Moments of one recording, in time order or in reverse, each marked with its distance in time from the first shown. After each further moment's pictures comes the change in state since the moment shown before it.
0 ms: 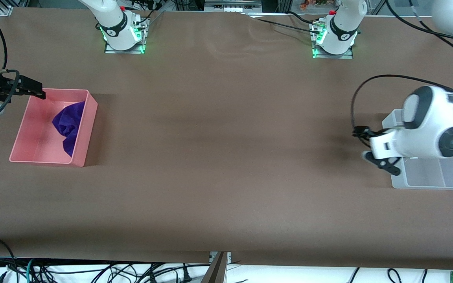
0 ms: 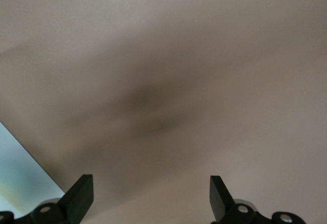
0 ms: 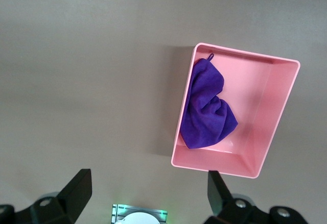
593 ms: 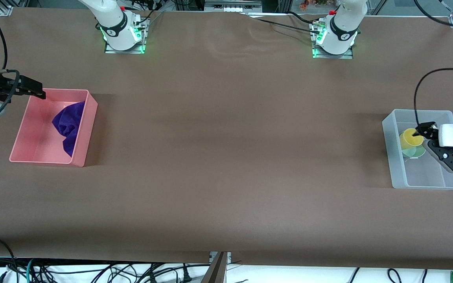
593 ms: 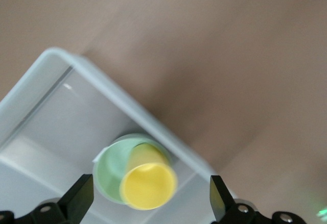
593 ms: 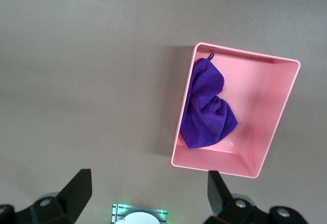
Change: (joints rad) left arm 0.318 -0.014 0.005 0.009 0.081 0.059 0.725; right arm 0.000 0.000 0.000 -0.001 0.000 -0.001 0.000
